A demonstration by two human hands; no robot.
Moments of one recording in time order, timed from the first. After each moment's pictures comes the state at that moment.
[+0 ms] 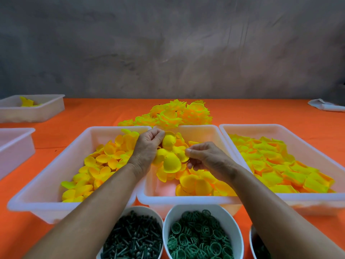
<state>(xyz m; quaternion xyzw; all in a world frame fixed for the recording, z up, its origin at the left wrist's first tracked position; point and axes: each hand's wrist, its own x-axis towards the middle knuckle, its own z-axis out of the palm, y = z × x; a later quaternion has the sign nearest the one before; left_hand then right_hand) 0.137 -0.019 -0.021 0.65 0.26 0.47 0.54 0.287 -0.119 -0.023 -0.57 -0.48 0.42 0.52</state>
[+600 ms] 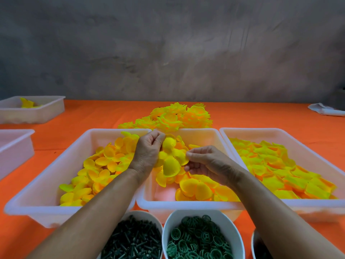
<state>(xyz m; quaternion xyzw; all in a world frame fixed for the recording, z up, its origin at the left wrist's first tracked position) 0.138 -0.019 -0.024 0.69 0.25 0.51 0.45 0.288 -0.122 -0.020 -0.50 -0.45 0.51 0.54</state>
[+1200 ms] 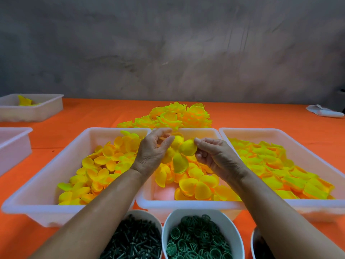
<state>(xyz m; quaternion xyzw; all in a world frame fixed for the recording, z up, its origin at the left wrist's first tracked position) 0.138 -0.022 -0.023 0.76 0.25 0.46 0.38 0.290 -0.124 -0.012 -0.45 -0.40 0.45 0.66</state>
